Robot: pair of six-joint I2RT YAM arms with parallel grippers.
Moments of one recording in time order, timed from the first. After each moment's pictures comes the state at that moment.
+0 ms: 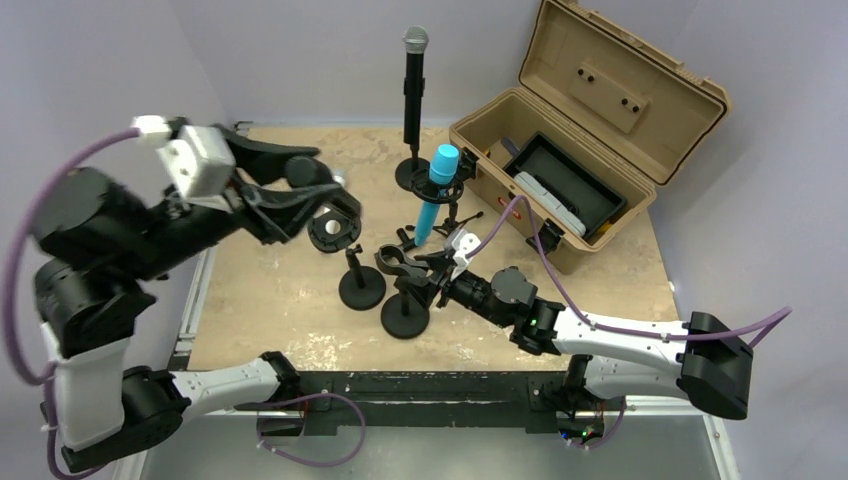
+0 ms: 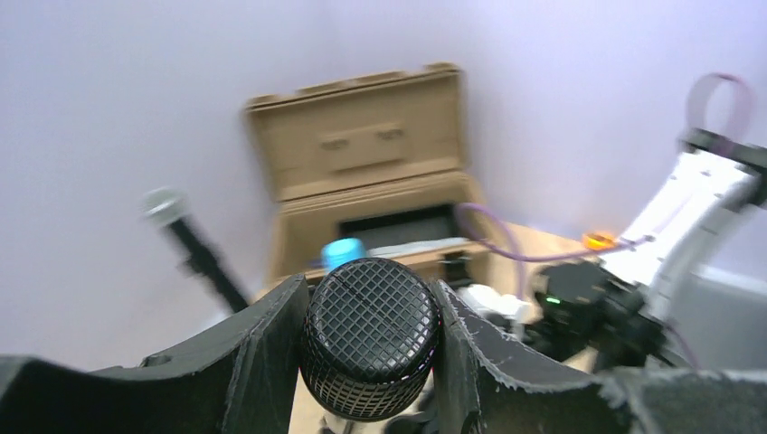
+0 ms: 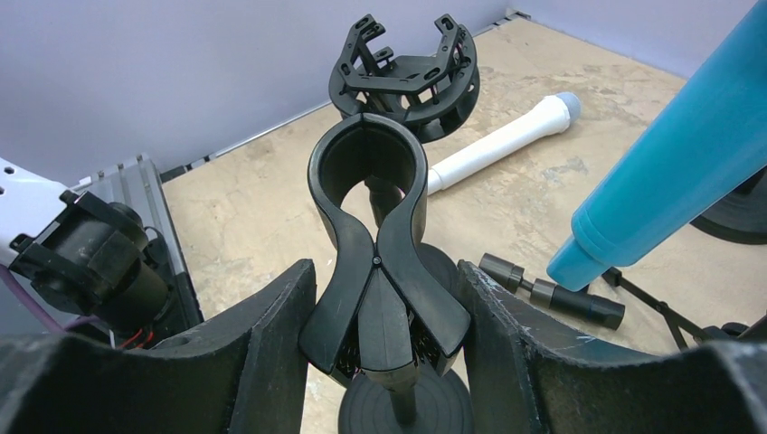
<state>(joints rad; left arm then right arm) -0.81 1.05 2.00 -0.80 0.27 0.11 1.11 1.11 0.54 0.62 0.13 0.14</state>
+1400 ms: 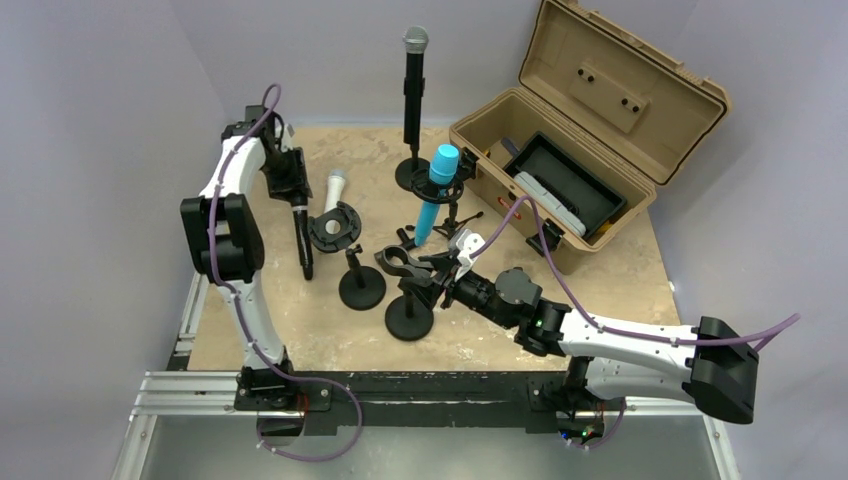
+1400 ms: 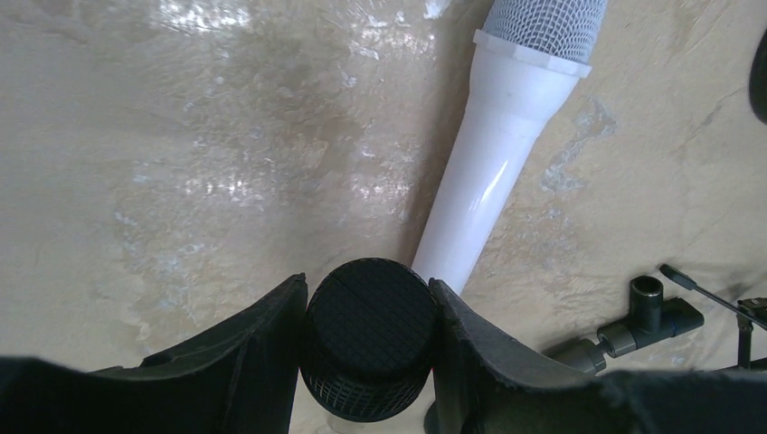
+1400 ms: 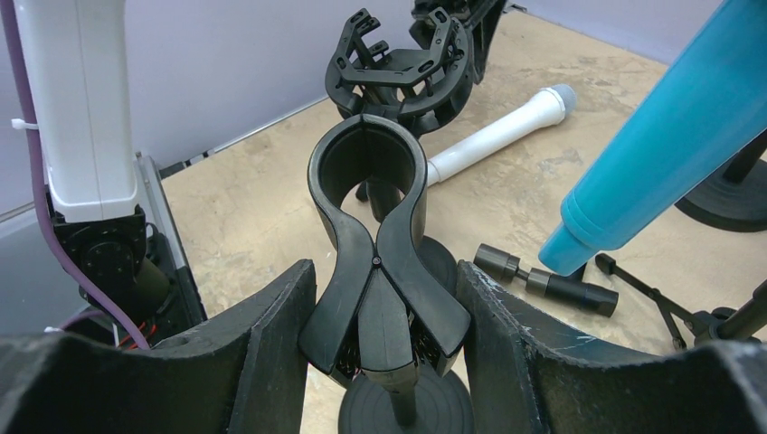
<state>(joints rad) 0.11 2.07 1.83 -0.96 0.18 -0.16 1.11 1.06 0.53 0.56 0.14 0.15</state>
